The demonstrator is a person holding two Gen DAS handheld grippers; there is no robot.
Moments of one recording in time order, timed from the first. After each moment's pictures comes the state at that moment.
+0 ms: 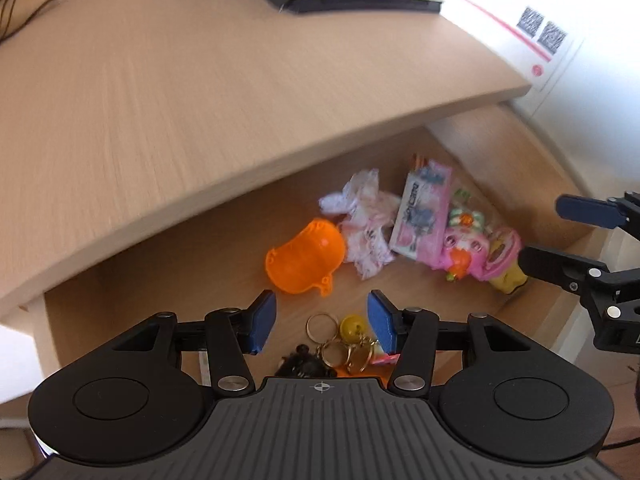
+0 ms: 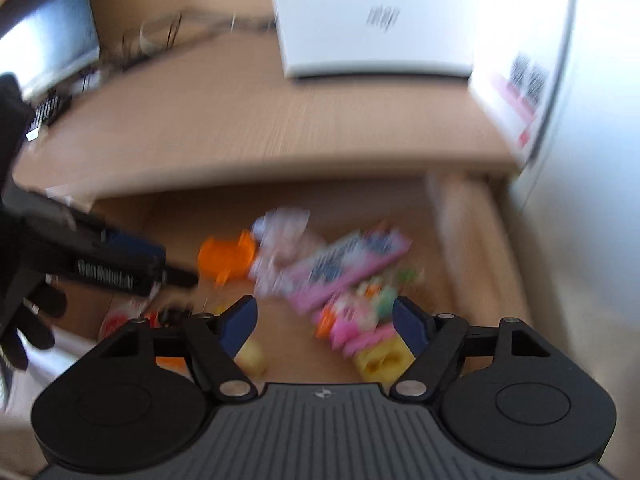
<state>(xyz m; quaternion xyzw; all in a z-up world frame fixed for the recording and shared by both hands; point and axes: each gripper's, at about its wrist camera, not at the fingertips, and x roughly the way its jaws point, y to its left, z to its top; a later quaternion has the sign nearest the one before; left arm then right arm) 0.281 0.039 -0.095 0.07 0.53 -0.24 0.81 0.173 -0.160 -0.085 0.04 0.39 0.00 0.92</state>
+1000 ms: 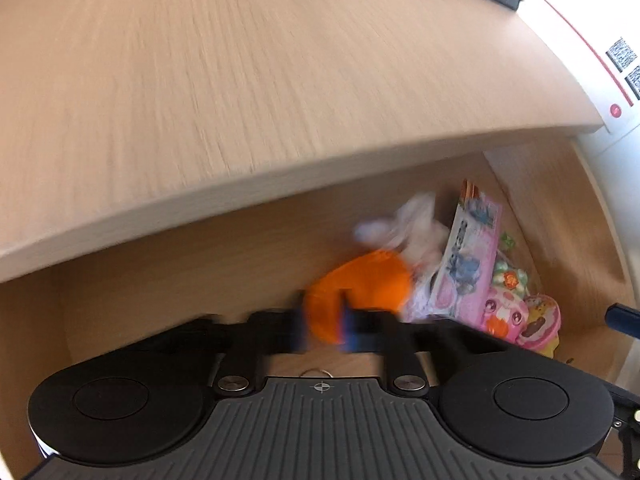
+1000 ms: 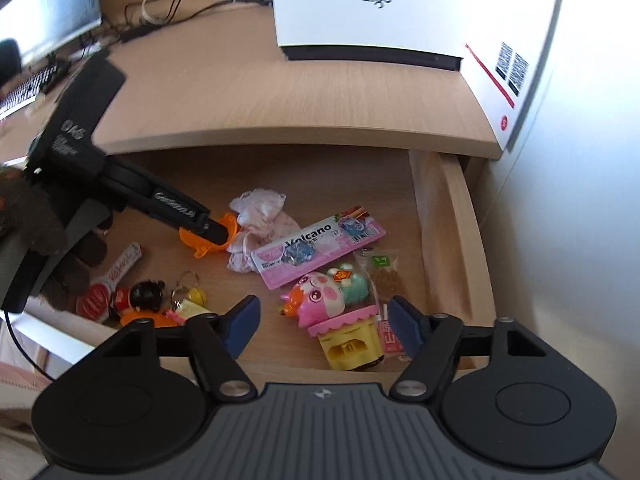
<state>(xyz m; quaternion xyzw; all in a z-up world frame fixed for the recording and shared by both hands) 0.341 0.033 -0.144 -0.01 0.58 -0.20 0.79 0.189 -0.177 -0.084 0.00 0.47 0.04 0.88</state>
